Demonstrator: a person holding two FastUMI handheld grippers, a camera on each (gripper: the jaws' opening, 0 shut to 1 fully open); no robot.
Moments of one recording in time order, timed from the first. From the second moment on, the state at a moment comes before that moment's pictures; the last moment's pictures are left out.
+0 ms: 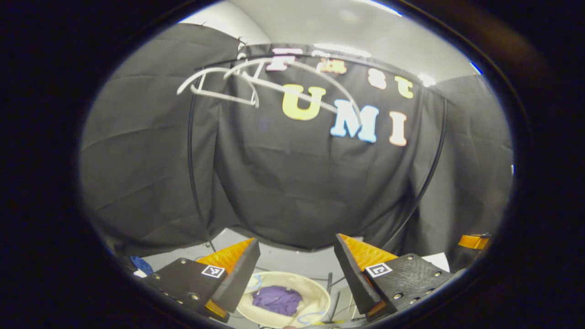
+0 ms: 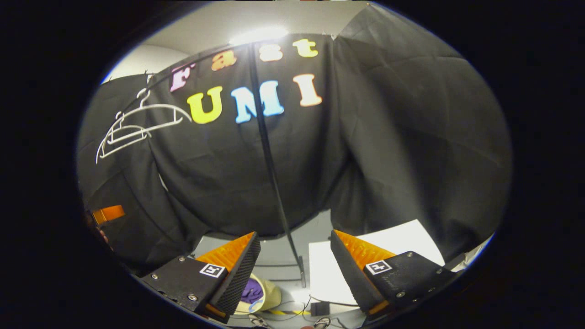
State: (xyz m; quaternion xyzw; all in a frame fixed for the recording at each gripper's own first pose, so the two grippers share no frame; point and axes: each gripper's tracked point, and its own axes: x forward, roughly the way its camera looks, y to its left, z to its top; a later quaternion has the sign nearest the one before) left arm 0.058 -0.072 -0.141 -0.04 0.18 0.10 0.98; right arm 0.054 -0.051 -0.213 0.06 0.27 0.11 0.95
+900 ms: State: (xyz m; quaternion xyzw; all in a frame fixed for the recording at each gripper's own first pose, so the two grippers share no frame) left arm 0.035 -0.088 0.083 -0.02 -0.04 0.07 1.00; right arm 0.120 -0.125 -0.016 0.07 0.03 0.07 0.99
